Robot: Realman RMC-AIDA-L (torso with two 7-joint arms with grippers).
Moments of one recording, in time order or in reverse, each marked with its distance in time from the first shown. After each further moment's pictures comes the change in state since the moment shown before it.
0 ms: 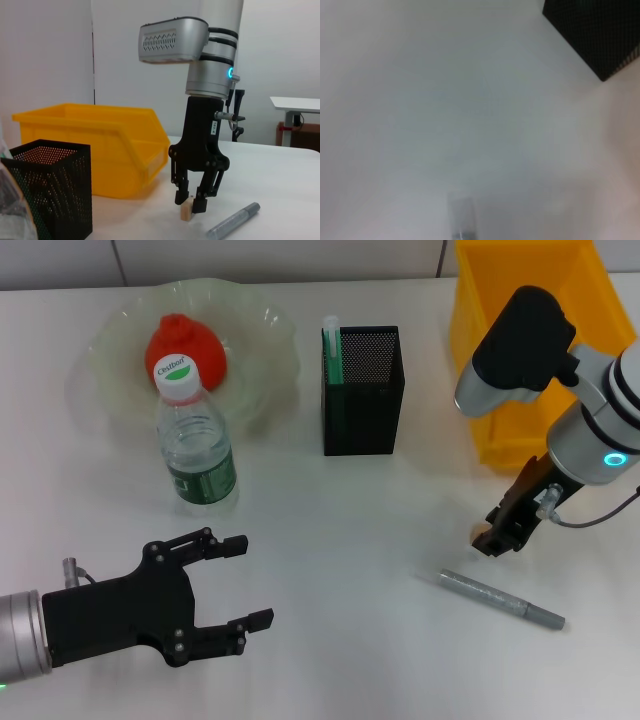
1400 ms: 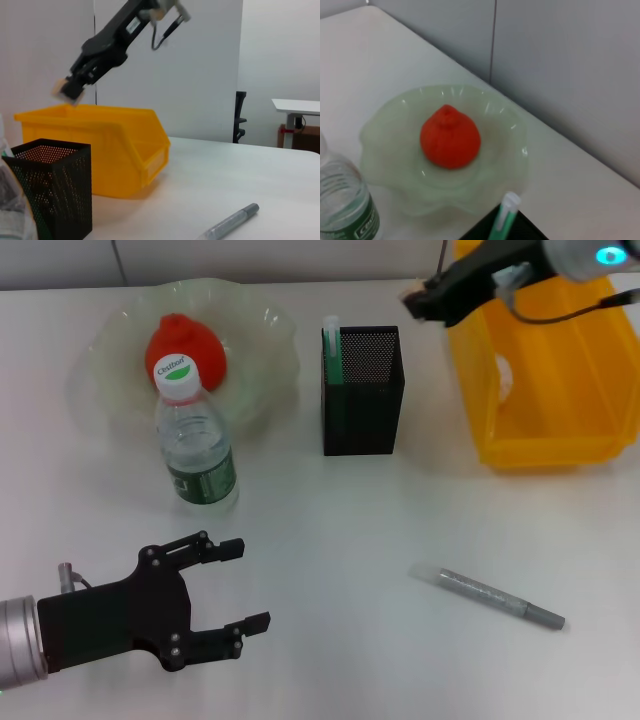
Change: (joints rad) left arm 0.012 0.000 -0.006 0.000 0.000 0.009 0.002; right arm 0.085 -0.001 0.247 -0.191 0.139 0.186 0.016
